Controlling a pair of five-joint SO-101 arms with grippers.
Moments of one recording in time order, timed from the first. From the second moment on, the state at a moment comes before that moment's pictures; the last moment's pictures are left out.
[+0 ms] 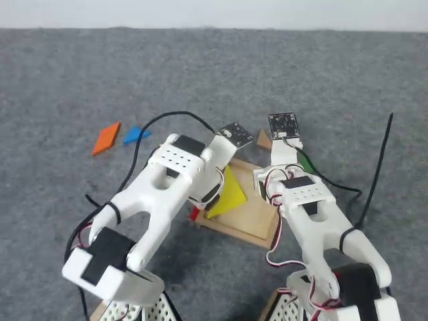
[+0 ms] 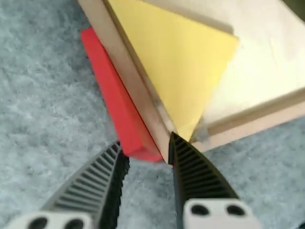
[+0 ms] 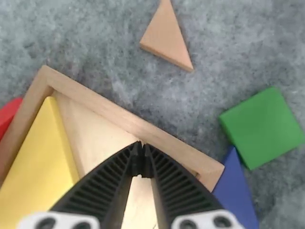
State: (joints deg) left arm 19.9 1.0 31.5 73.2 -13.1; right arm -17.1 -15.5 59.3 26.4 -7.1
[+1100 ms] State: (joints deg) left arm 13.8 -33.1 53.0 54.5 -7.3; right arm -15.4 -33.1 59.3 35.4 -1.2
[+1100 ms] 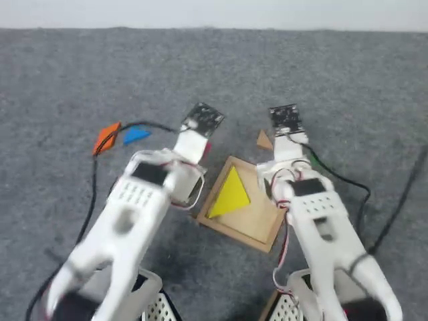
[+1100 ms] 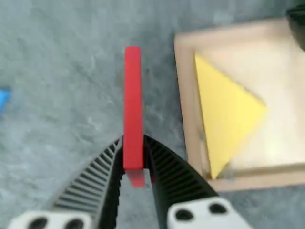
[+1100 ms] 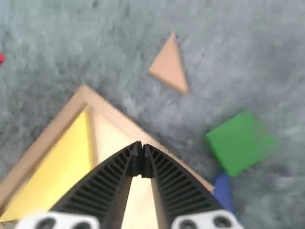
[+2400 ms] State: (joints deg) left arm 38.3 -6.0 48.1 32.0 -58.9; right arm 17.8 -60.1 70.0 44.7 12.9
